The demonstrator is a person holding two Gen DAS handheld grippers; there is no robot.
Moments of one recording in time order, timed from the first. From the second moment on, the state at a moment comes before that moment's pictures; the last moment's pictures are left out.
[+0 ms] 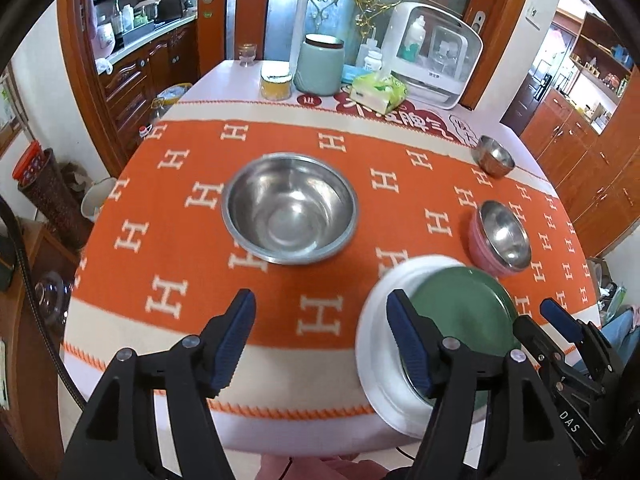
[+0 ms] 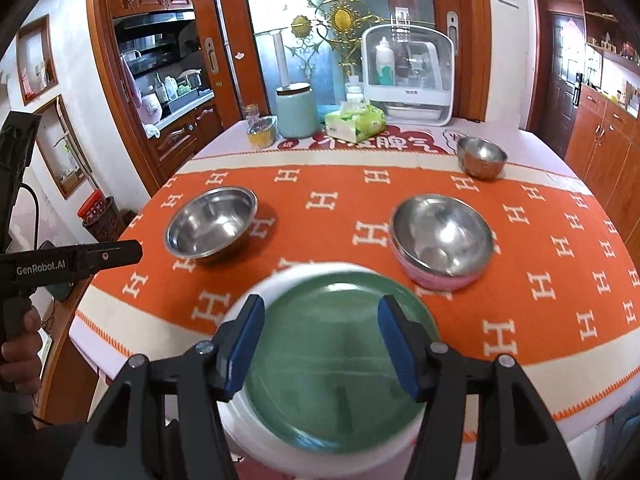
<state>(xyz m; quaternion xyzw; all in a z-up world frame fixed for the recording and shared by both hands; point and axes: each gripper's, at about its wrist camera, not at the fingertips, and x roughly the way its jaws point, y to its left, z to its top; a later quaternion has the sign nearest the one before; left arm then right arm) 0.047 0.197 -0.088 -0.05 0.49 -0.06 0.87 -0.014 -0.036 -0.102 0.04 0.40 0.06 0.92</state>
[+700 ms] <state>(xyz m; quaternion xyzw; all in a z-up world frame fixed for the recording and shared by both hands) 0.144 0.261 -0.112 -0.01 0.52 -0.11 0.85 0.074 0.042 -0.128 0.10 0.40 0.06 0.91</state>
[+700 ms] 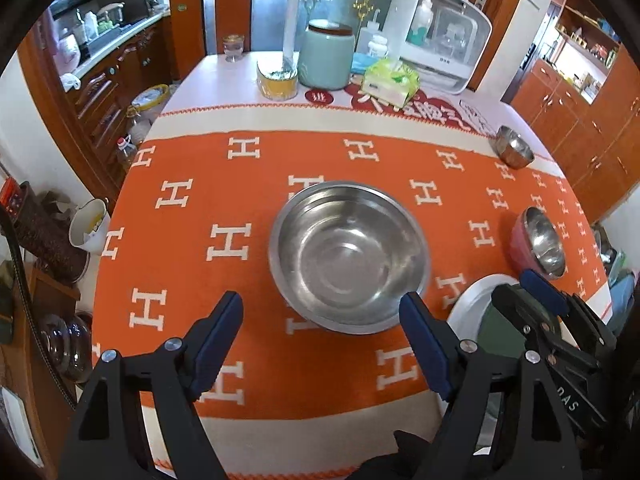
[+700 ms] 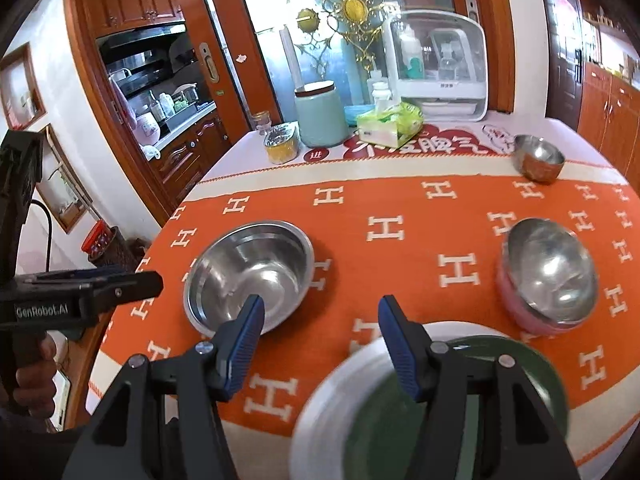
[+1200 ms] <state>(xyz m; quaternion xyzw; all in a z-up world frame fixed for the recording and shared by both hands) 0.201 0.287 -0.180 -0.06 0.61 -0.16 0.78 0.119 0.072 -0.174 0.12 0.48 0.05 0.87</state>
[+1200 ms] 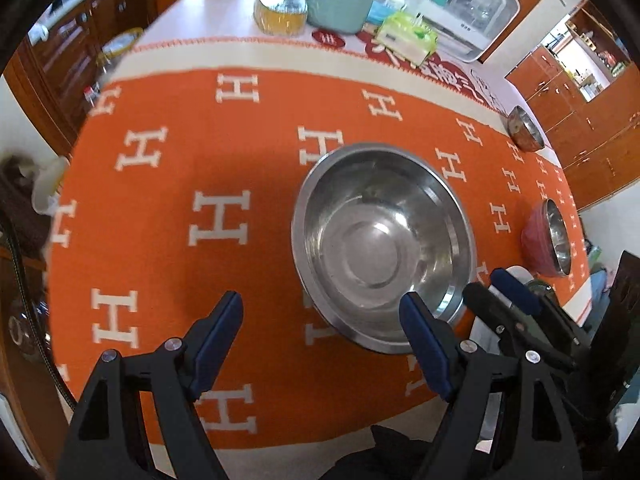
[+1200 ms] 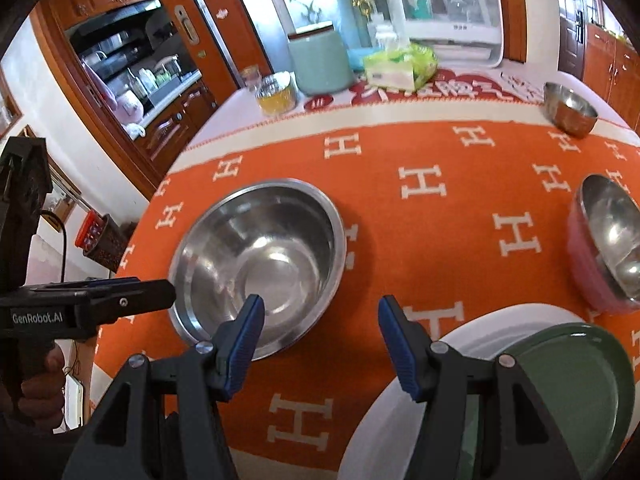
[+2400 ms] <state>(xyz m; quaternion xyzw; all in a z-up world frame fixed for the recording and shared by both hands) 0.239 0.251 -0.235 -0.03 0.66 -0.20 0.73 0.144 0.107 -0.199 0.06 0.52 0.08 0.85</state>
